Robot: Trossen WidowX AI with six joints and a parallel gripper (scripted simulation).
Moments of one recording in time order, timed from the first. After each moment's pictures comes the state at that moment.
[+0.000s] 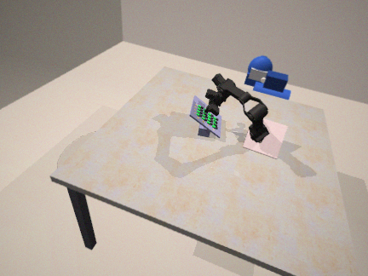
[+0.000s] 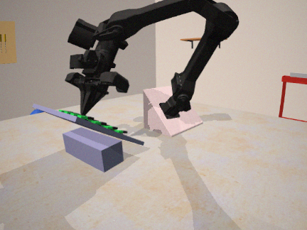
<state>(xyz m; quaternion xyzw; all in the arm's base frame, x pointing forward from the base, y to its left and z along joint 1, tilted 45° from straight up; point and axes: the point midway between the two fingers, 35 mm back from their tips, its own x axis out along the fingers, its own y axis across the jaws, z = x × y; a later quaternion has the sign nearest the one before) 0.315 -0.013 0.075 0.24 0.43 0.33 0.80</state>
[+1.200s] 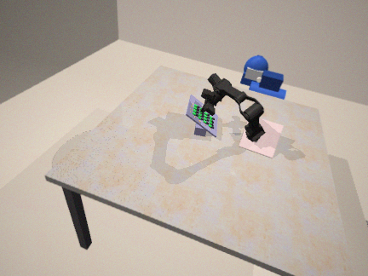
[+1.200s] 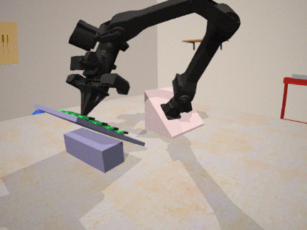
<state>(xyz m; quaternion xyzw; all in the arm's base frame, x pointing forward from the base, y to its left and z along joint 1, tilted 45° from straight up) 0.316 -0.010 0.074 0.24 0.43 0.33 0.80</state>
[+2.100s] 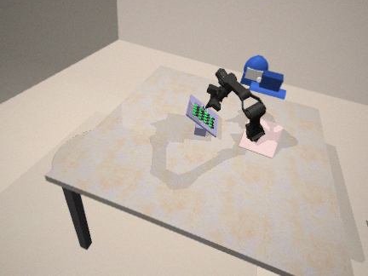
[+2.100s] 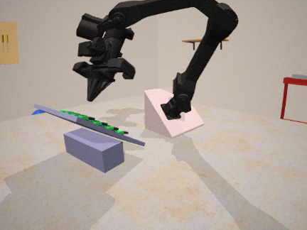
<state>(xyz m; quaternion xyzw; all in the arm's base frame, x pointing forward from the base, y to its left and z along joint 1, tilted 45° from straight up) 0.297 -0.041 0.091 0.25 0.43 0.33 0.80</state>
